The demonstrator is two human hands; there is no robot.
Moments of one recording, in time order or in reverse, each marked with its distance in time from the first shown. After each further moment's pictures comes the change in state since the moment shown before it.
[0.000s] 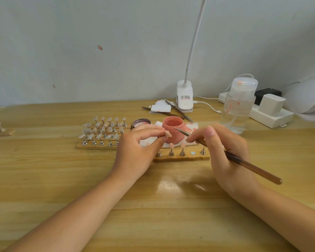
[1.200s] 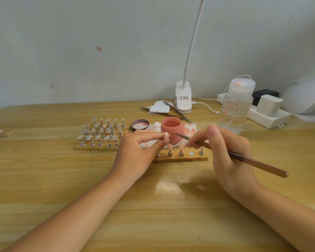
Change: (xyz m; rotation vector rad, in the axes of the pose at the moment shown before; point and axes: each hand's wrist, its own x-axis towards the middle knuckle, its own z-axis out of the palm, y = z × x) left_hand 0.000 0.001 0.000 -0.025 -0.099 0.055; right_hand 0.001 -0.002 -0.002 0.059 -0.010 0.020
